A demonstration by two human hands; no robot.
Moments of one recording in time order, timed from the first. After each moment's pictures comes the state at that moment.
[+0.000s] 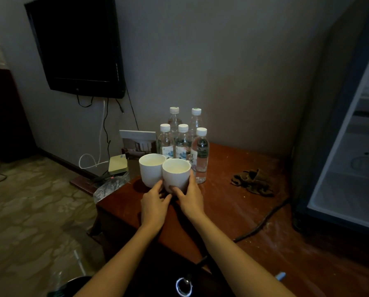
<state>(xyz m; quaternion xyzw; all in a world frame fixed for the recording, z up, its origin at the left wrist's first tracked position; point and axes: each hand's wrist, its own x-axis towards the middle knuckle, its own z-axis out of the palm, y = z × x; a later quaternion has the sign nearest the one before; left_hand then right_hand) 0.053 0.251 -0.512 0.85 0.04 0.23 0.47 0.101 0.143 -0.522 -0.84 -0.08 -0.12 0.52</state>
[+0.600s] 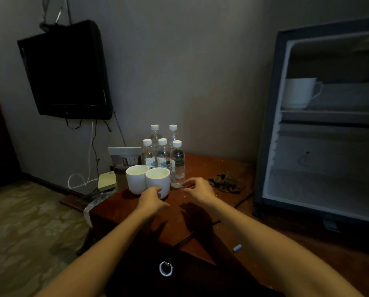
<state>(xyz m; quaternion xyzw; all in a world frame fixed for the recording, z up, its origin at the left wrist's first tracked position) 0.015 0.220 -0.449 0.93 0.01 0.03 0.37 0.055 0.050 -0.453 -0.92 -0.08 -0.08 0.38</state>
